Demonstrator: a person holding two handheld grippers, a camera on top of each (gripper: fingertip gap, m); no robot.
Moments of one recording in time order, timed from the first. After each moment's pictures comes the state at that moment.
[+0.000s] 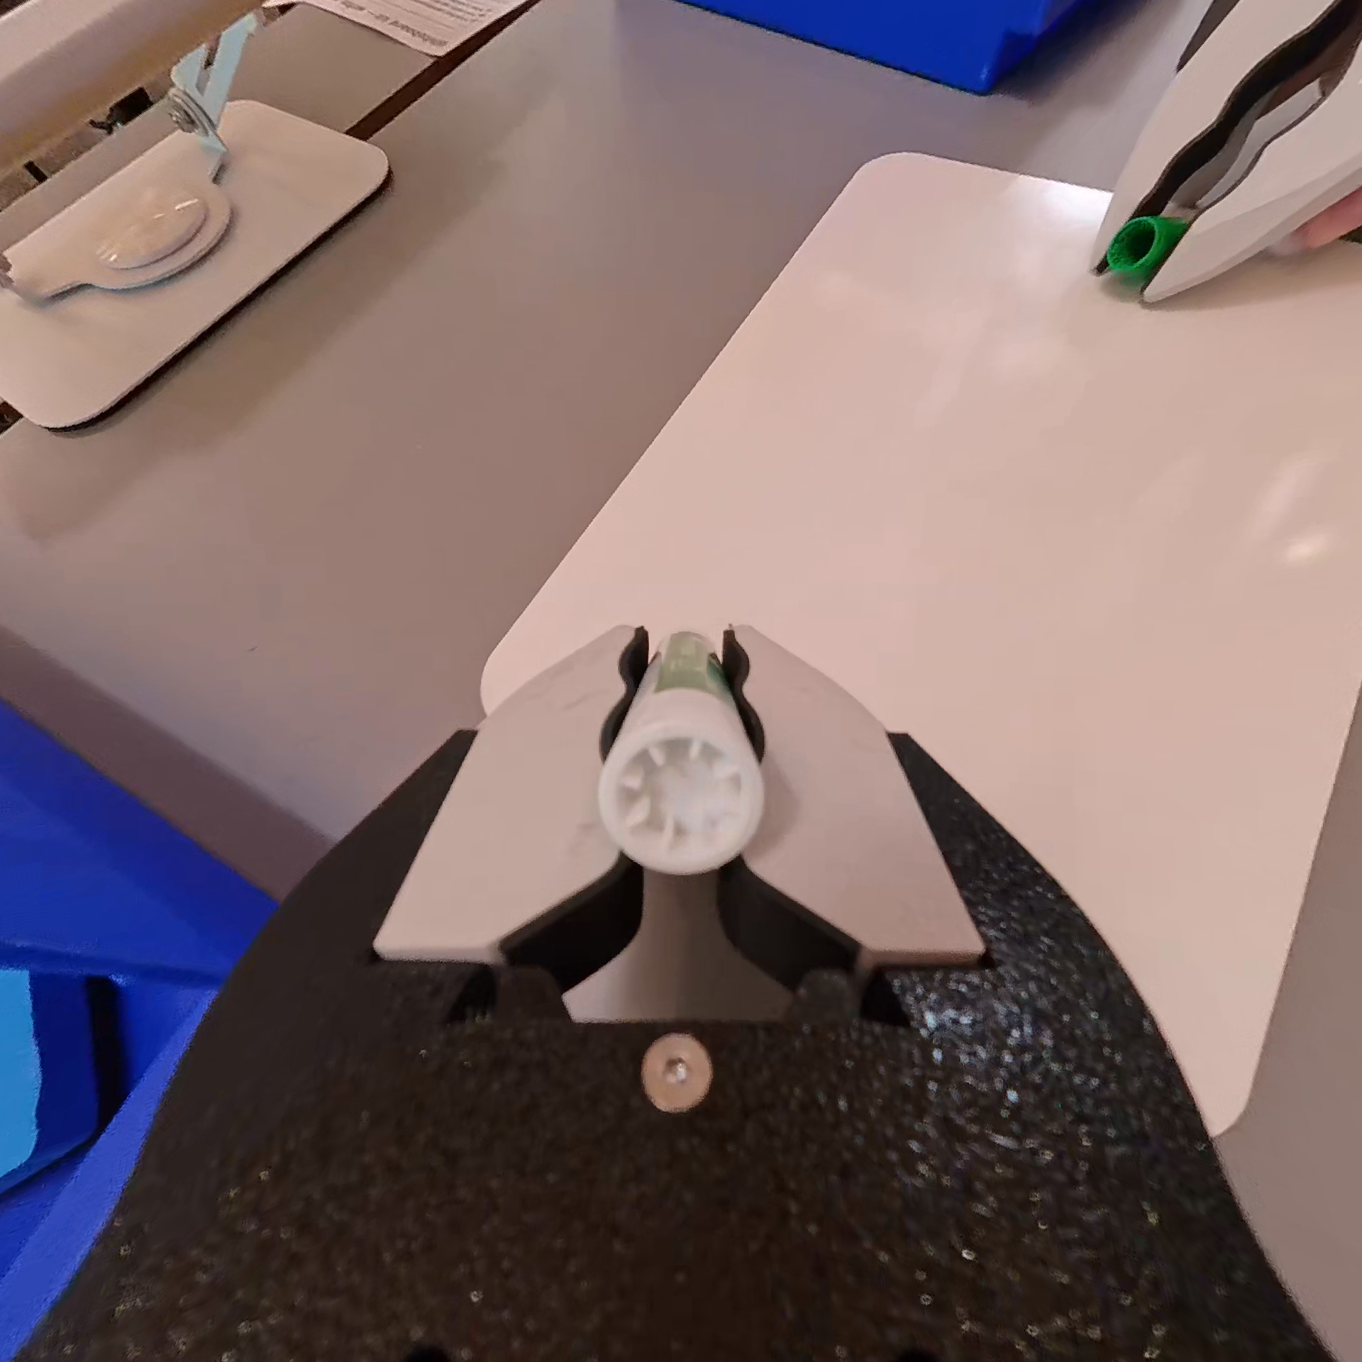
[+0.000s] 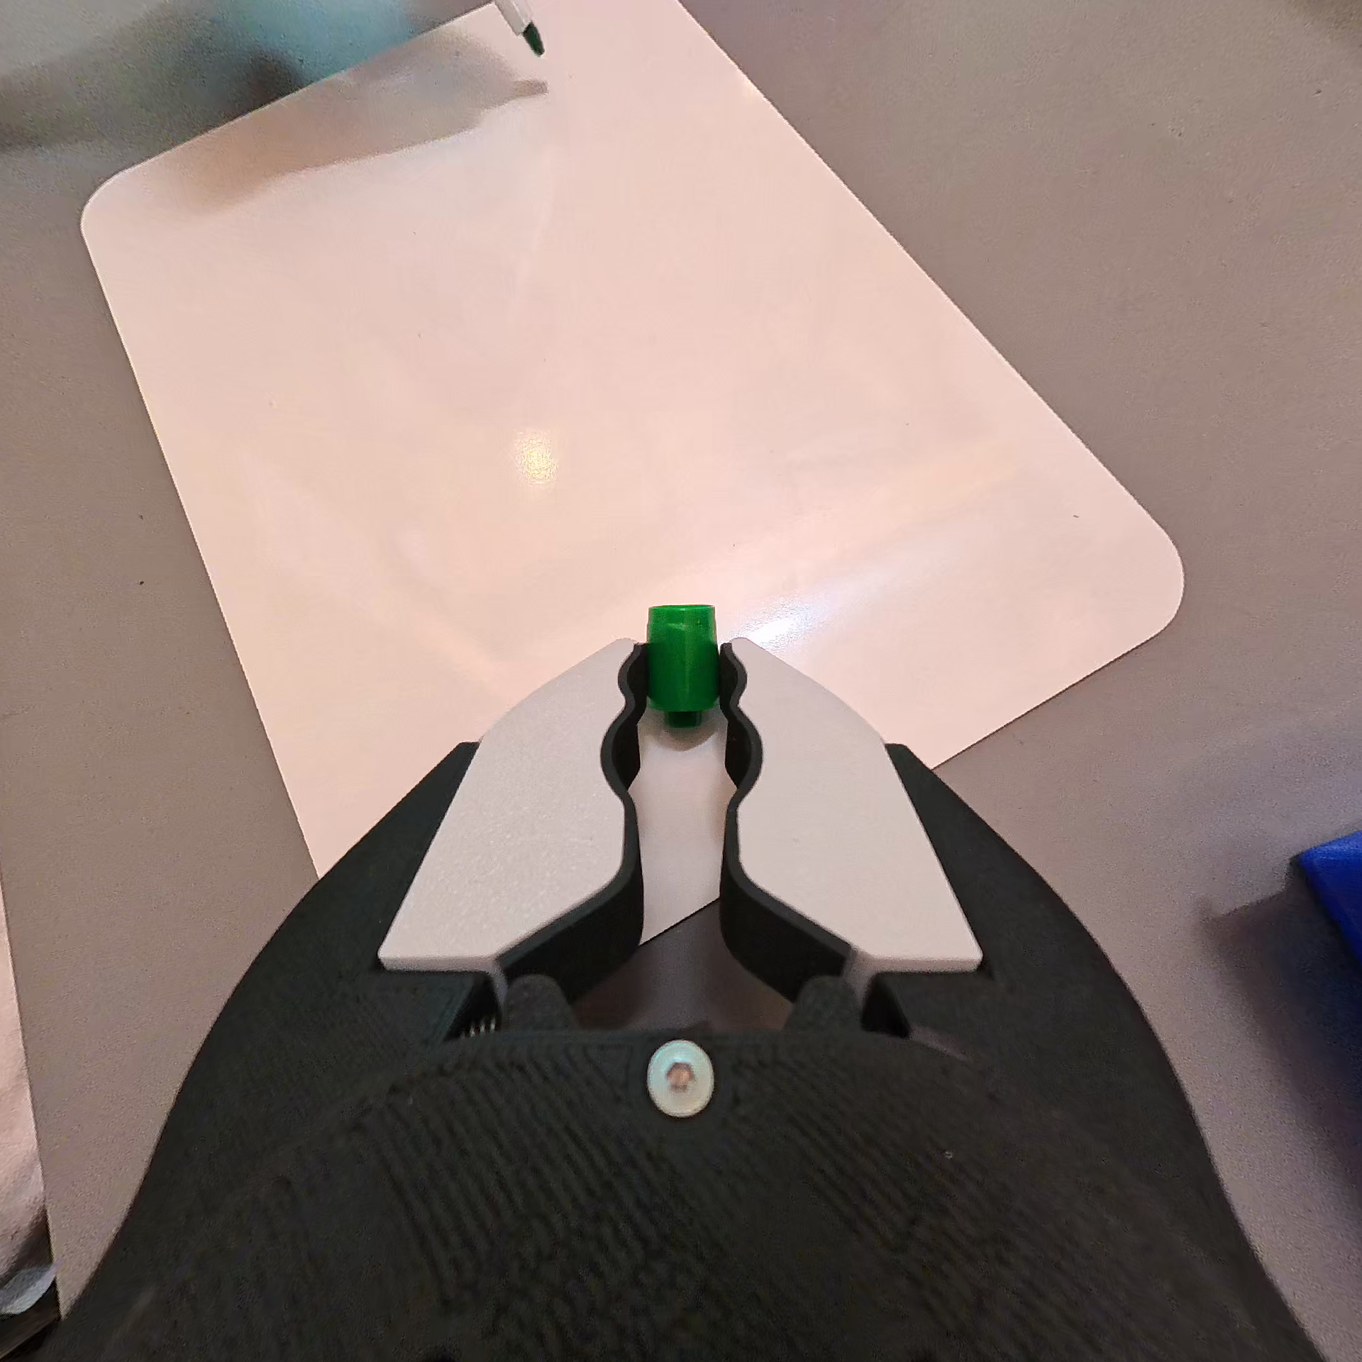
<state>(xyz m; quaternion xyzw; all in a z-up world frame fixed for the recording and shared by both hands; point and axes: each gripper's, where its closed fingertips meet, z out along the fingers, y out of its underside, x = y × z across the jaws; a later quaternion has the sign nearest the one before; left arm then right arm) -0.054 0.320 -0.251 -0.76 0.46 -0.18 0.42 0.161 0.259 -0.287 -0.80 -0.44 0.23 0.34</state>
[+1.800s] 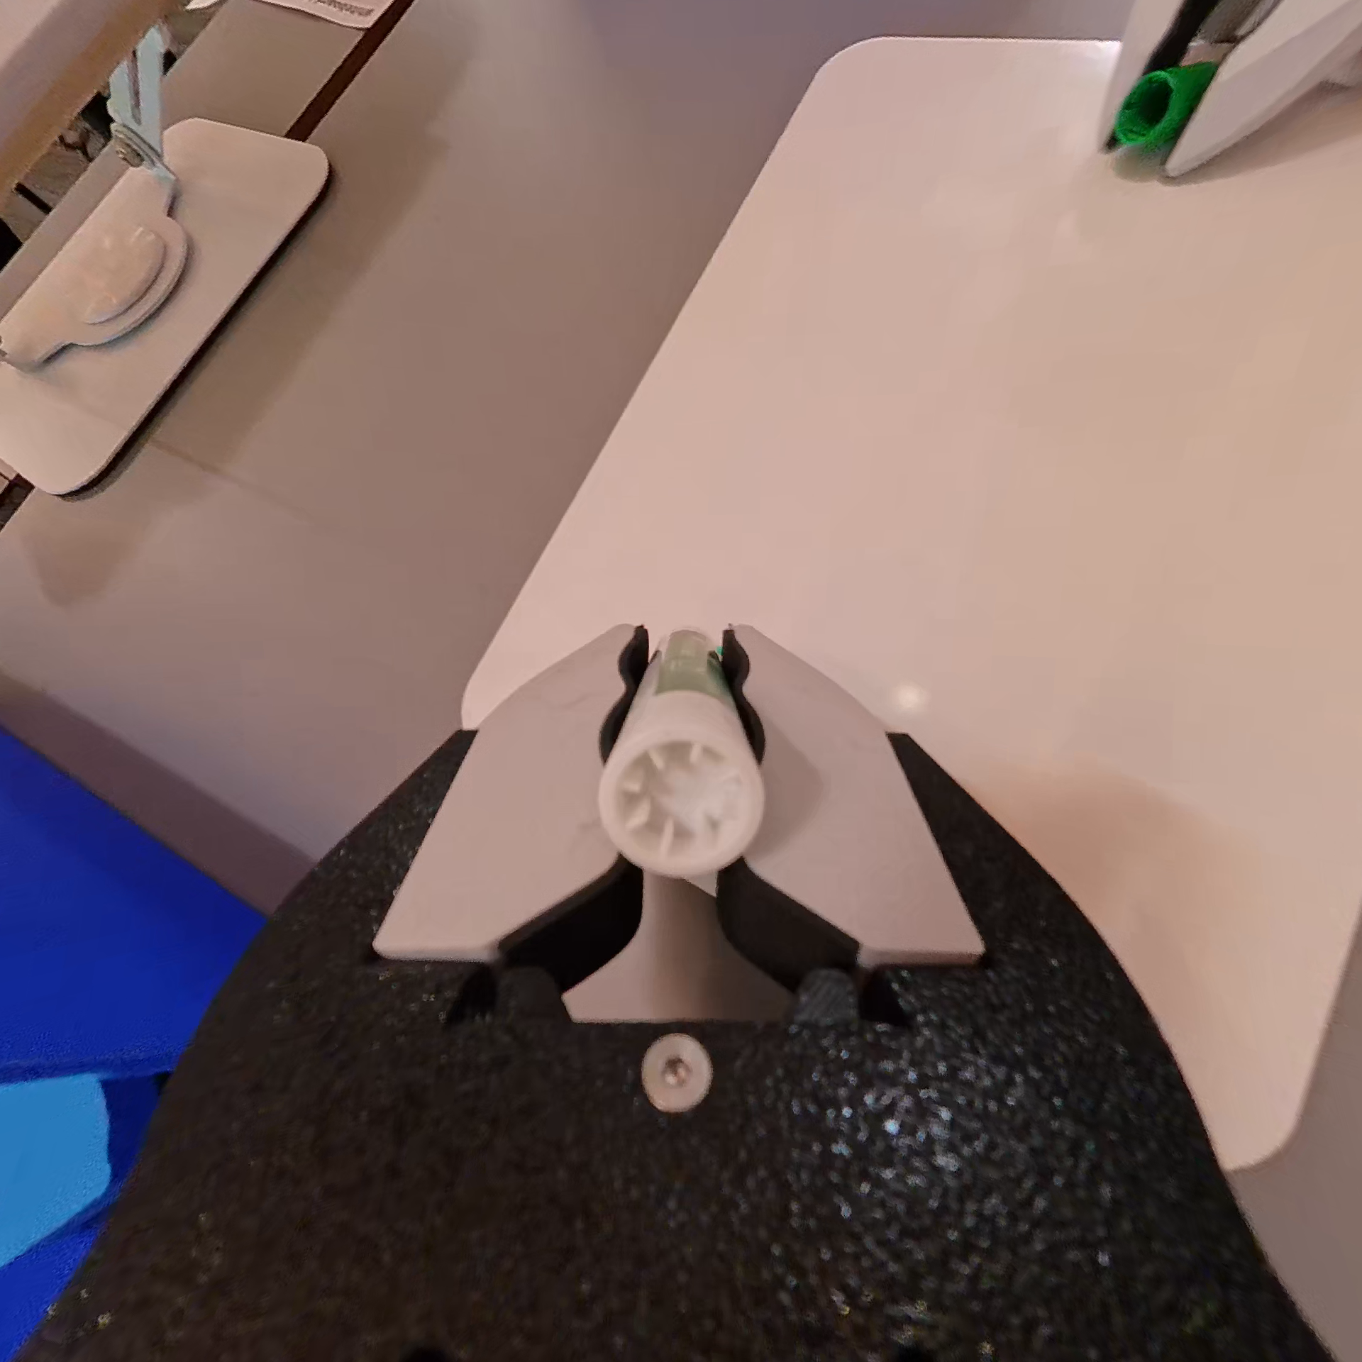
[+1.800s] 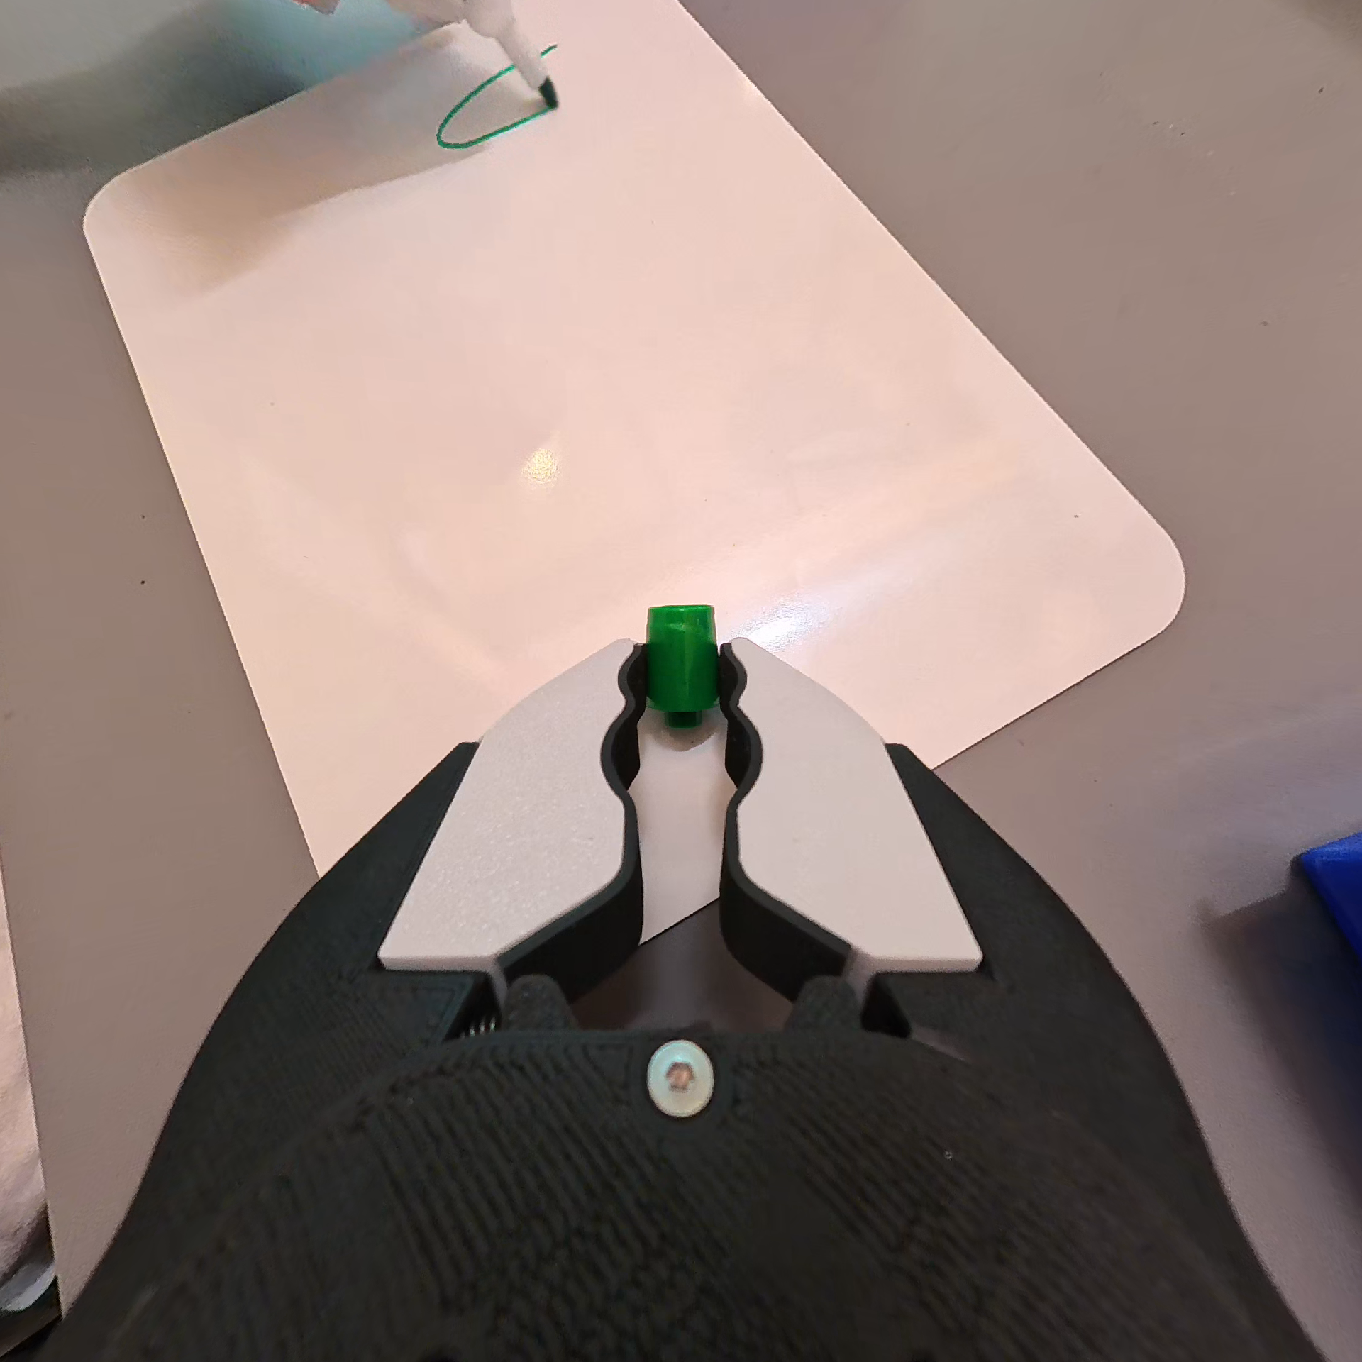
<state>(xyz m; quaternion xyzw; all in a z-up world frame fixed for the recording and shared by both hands) -0.042 0.315 -0.260 -0.74 0.52 -0.13 0.41 0.161 0.260 -0.287 -0.80 -0.44 0.23 0.34</state>
